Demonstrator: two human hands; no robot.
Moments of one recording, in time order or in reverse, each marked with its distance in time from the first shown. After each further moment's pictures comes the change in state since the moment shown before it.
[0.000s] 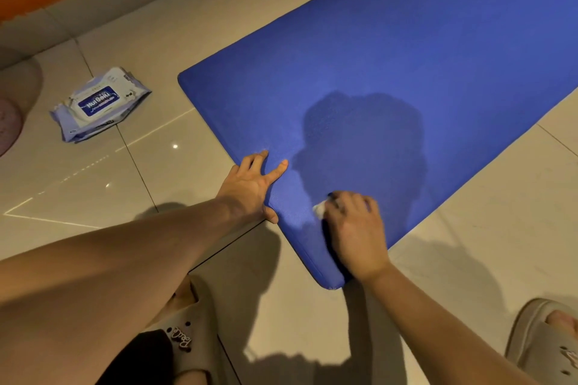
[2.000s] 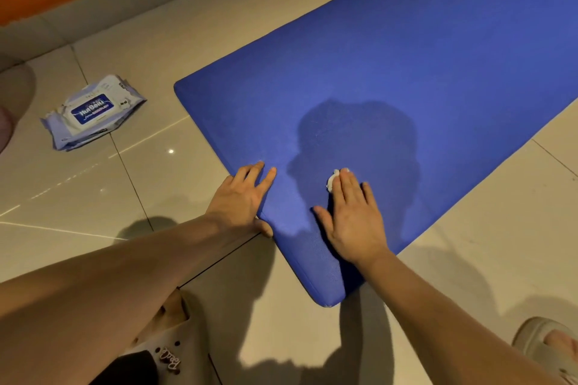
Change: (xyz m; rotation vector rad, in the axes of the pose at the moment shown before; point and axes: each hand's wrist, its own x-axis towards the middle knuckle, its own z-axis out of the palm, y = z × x) left_hand -0.004 -0.007 0.005 -0.003 0.126 0.048; right_hand 0.041 0.014 0.006 -0.014 -0.227 0.183
